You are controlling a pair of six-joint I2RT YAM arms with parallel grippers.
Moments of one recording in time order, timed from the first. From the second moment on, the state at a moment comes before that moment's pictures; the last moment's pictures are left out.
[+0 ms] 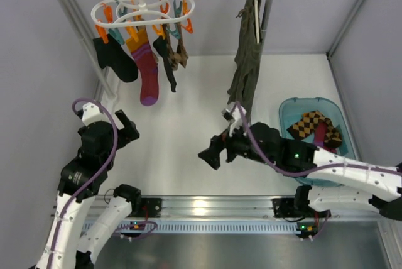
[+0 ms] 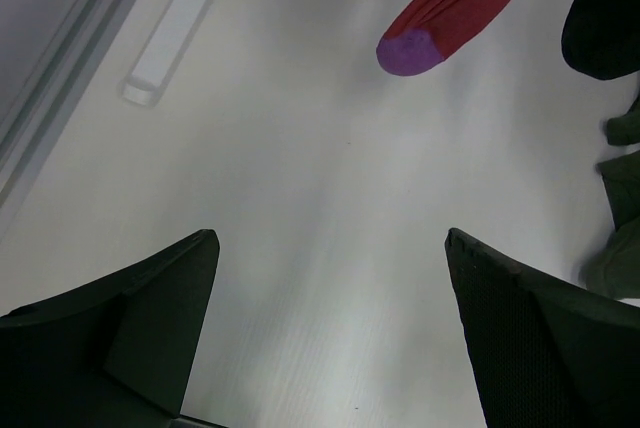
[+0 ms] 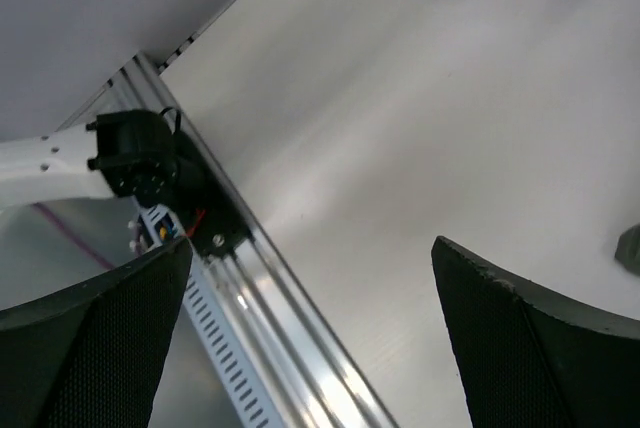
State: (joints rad) left arm -0.32 0.55 1.01 -0.94 -0.46 -0.53; right arm 1.17 0.92 0.91 -0.32 0.11 0.48
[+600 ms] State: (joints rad) left arm -0.32 0.50 0.95 -0.93 -0.45 -0.55; right arm 0.97 1.84 1.74 -0.13 0.27 0.19
